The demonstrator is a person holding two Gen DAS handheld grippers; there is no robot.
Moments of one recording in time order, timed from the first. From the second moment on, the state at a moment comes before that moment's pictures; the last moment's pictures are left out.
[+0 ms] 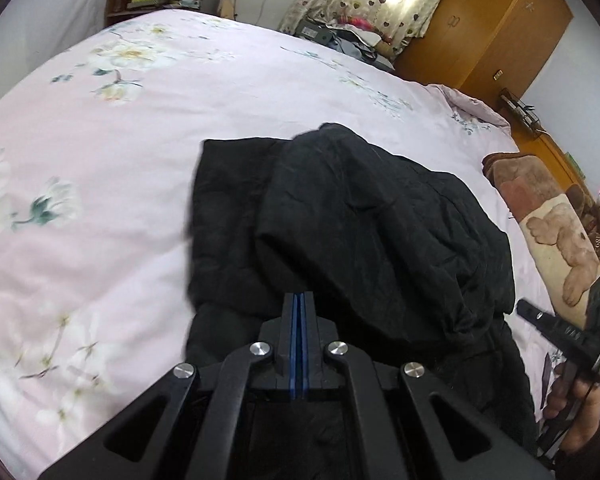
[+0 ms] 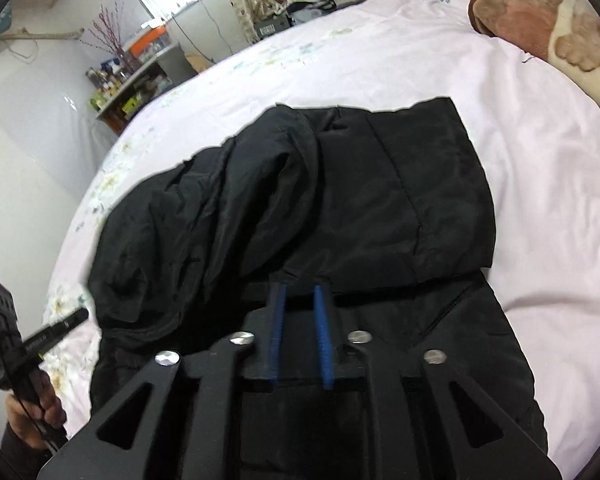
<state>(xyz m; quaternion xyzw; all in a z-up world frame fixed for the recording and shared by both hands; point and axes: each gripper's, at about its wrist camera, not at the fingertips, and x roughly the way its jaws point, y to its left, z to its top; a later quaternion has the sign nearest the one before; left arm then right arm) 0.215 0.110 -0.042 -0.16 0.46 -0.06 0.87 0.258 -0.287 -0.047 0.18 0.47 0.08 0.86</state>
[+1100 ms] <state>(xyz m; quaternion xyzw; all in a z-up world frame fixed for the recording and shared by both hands) 0.216 0.033 -0.109 -0.13 0.51 -0.10 0.84 0.275 -0.212 -0.110 0.17 0.52 0.12 0.83</state>
